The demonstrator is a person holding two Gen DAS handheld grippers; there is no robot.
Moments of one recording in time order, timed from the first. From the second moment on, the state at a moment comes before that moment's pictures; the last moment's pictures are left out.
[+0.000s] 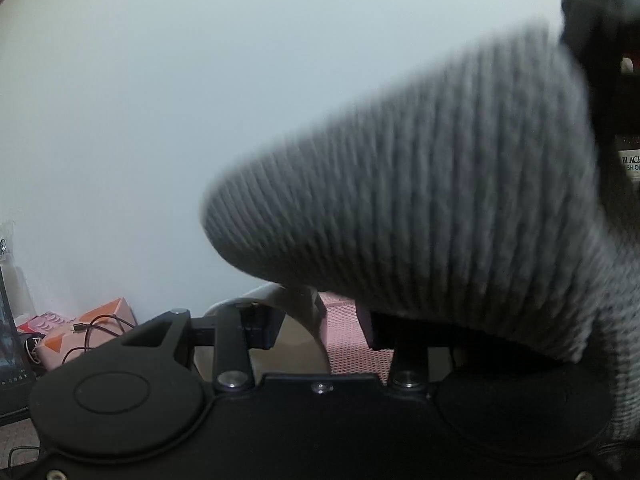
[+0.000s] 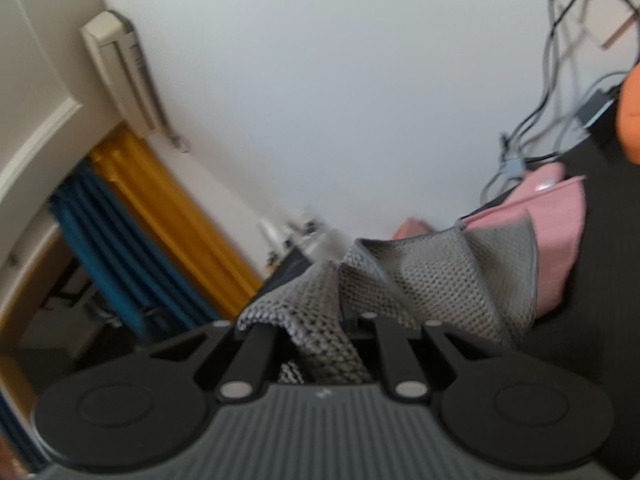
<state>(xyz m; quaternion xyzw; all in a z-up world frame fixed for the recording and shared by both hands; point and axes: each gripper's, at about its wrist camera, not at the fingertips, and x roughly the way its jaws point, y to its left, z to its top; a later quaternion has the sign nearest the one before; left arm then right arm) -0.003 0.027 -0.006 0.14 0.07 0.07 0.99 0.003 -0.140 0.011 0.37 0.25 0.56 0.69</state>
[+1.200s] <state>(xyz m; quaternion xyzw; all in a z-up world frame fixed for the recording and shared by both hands) -0.037 0.062 0.041 -0.11 0.06 -0.16 0.98 0.031 -0.157 -0.037 0.47 0.32 0.44 0.70</state>
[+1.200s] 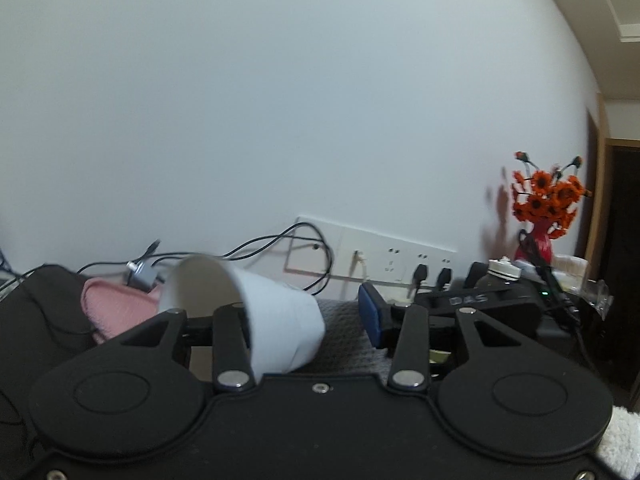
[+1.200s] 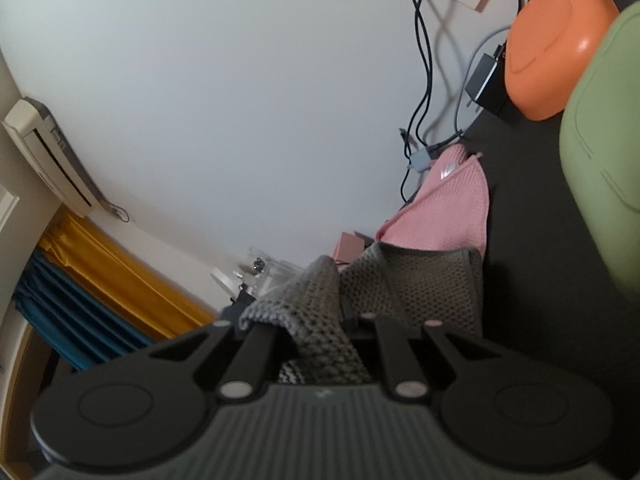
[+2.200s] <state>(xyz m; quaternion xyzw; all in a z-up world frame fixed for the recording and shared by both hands) -0.060 0.071 0.051 -0.07 0.04 -0.08 0.99 0.036 -0.147 -0.034 0.45 0.32 0.44 0.71</state>
